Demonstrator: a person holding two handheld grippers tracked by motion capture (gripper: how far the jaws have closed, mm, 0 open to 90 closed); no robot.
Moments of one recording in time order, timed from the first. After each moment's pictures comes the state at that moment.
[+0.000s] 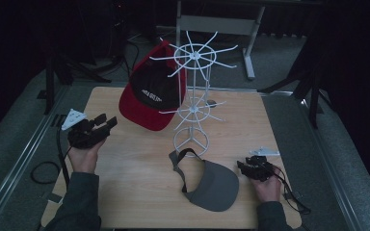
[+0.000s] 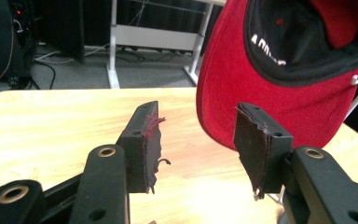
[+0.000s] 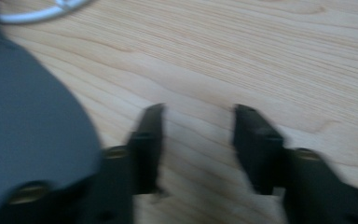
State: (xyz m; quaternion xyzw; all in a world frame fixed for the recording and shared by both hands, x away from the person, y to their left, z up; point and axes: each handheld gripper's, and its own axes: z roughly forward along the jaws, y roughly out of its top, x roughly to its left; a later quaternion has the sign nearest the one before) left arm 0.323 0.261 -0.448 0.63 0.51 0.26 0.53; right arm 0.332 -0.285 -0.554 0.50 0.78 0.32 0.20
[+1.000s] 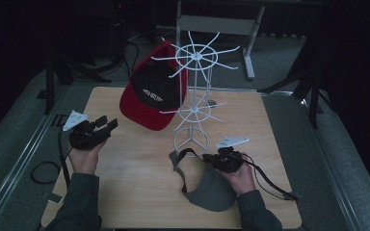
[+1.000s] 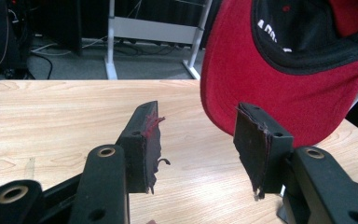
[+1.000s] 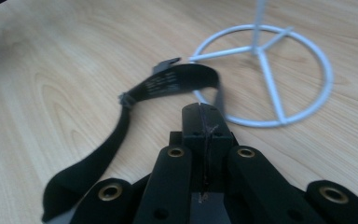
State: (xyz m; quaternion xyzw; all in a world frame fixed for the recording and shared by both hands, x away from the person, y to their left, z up) left arm 0.323 0.262 -0.453 0.63 0.51 0.25 0.53; right arm 0.334 -0.180 -0.502 0.33 0.85 0.41 0.08
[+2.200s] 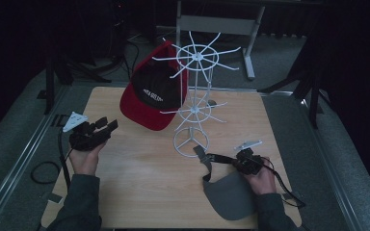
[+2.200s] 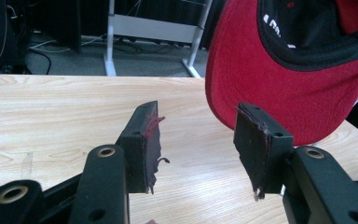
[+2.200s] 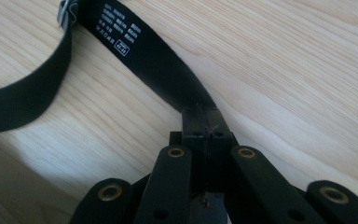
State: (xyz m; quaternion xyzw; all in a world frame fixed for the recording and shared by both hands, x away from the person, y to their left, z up) left arm 0.323 0.263 -0.458 0.63 0.52 0.24 0.53; right arm 0.346 -0.249 -0.530 0.42 0.86 0.24 0.15
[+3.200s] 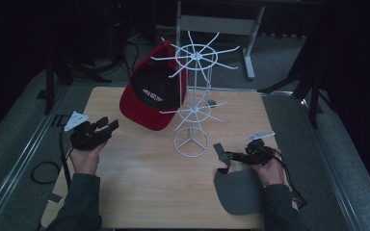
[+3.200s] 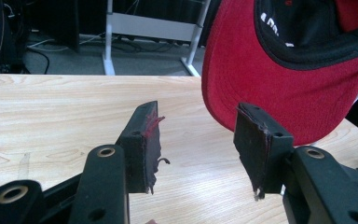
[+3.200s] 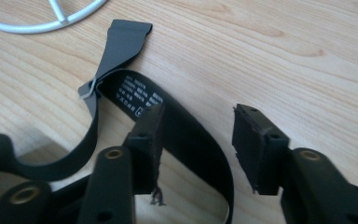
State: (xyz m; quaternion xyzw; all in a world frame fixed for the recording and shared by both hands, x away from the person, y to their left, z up) left arm 0.325 0.261 -0.458 0.63 0.52 0.24 0.53; right arm 0.375 -0.281 -0.522 0.46 0.84 0.26 0.16
